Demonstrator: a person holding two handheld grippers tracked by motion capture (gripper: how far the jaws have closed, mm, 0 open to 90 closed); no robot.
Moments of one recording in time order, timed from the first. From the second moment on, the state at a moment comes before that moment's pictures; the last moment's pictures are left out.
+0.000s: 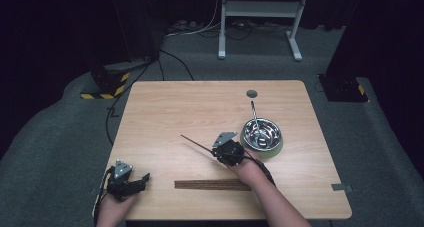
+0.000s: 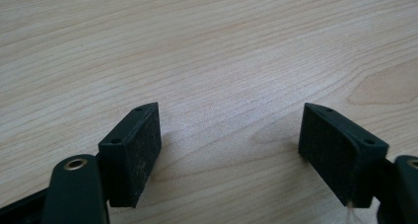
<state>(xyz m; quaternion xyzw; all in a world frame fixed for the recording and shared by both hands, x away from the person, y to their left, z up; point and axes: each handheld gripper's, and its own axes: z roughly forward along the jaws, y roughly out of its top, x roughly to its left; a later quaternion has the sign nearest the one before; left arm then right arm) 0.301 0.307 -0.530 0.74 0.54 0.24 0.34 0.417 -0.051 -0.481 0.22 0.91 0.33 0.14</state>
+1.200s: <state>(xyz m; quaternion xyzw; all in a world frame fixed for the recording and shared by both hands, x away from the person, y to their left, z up) 0.300 0.307 -0.529 0.74 0.53 0.24 0.33 0.425 -0.174 -0.446 0.34 0.86 0.33 0.21</state>
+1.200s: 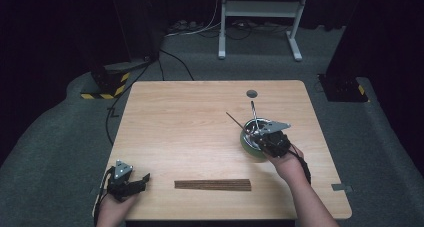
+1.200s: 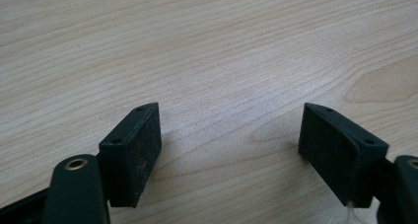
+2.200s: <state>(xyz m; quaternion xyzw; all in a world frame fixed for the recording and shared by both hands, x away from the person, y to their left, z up) 0.300 0.307 -0.529 0.74 0.53 0.24 0.33 0.439 -0.178 -0.461 0.35 0.86 0.30 0.21</state>
